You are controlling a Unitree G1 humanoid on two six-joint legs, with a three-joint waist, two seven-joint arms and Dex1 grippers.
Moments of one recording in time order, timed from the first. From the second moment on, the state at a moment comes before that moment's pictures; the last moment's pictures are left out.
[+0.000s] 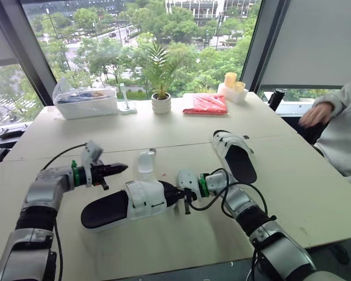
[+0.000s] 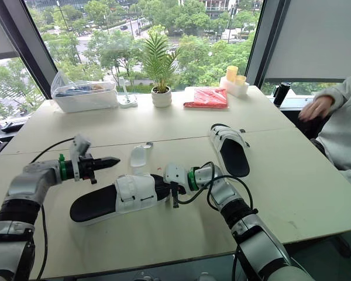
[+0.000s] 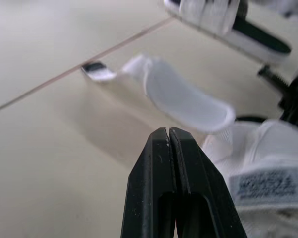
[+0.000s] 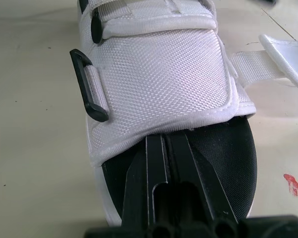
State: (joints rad) left arm -0.64 0.67 0.15 0.47 -0.42 0.51 -1.17; right arm -0.74 -0.25 0.37 0.62 -0.03 -0.23 1.17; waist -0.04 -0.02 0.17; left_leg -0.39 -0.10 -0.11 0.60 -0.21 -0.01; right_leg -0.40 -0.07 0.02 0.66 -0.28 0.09
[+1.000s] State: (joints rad) left arm -0.74 0.50 0.13 0.68 -0.46 0.67 -1.13; right arm -0.73 -0.26 0.38 0.59 -0.03 -0.19 1.16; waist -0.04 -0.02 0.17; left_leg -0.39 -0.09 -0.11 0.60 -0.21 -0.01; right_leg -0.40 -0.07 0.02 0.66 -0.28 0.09
